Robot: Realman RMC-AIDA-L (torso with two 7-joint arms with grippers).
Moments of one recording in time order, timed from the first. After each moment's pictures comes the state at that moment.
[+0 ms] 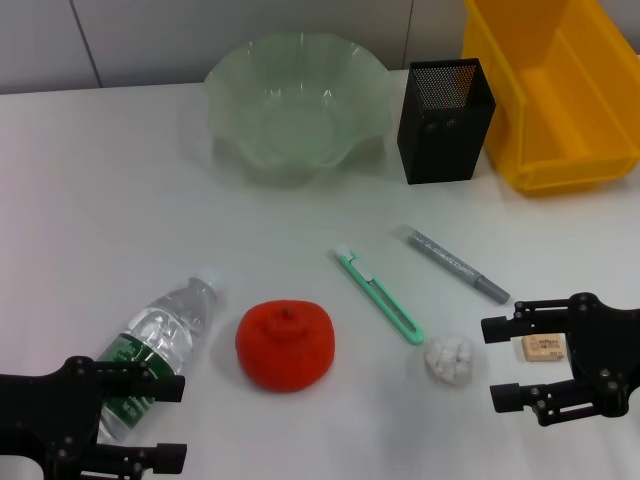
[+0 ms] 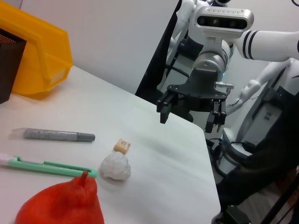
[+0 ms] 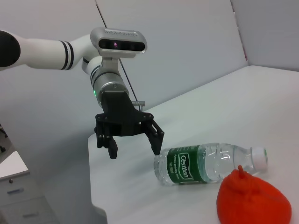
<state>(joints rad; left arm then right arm) -0.45 -1.98 0.78 0.64 2.11 1.96 -1.40 0.39 2.08 -0.53 -0.86 -2.21 -2.02 1.37</state>
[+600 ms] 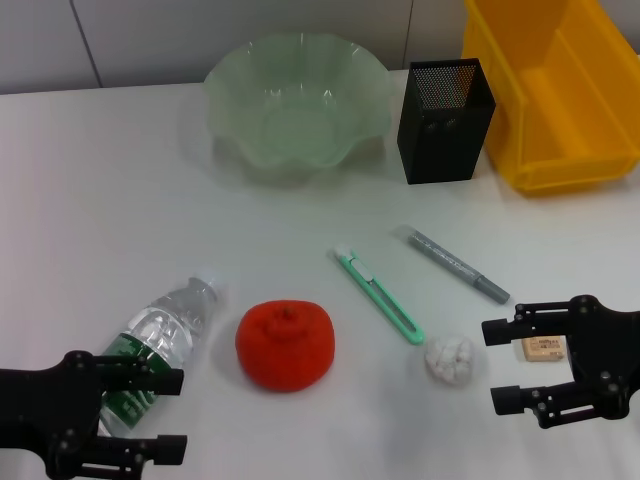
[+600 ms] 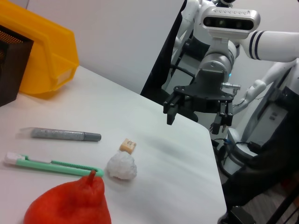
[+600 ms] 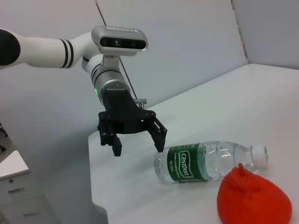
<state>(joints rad) -0.45 -1.98 0.77 0.65 2.11 1.95 -1.41 0.38 2.08 -0.53 -0.86 -2.22 -2.02 1.37</state>
